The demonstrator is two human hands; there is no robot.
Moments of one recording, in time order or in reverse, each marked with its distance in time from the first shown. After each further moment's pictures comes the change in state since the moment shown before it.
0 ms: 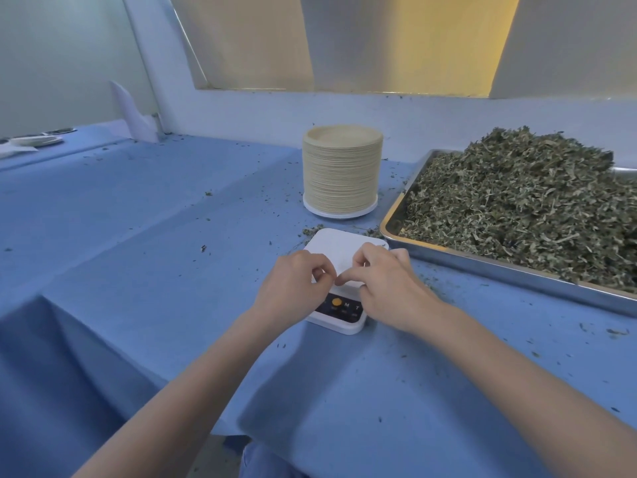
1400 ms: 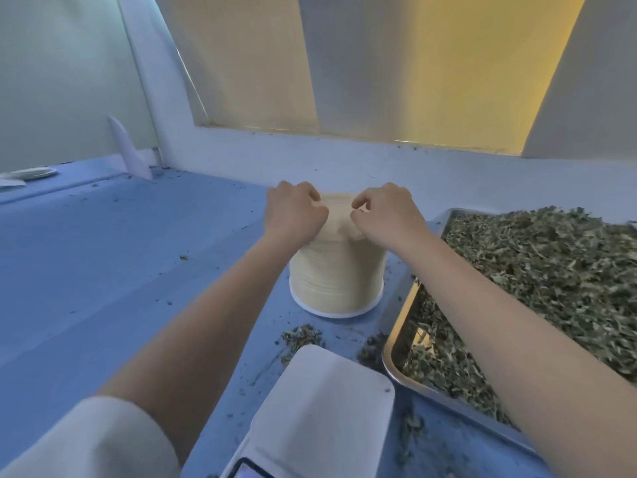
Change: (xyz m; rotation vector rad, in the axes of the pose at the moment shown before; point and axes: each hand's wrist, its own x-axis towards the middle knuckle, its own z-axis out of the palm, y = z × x) left_hand 0.278 0.033 -0.049 0.122 0.298 -0.158; right_hand 0.247 0.077 -0.108 0.060 0.218 0.230
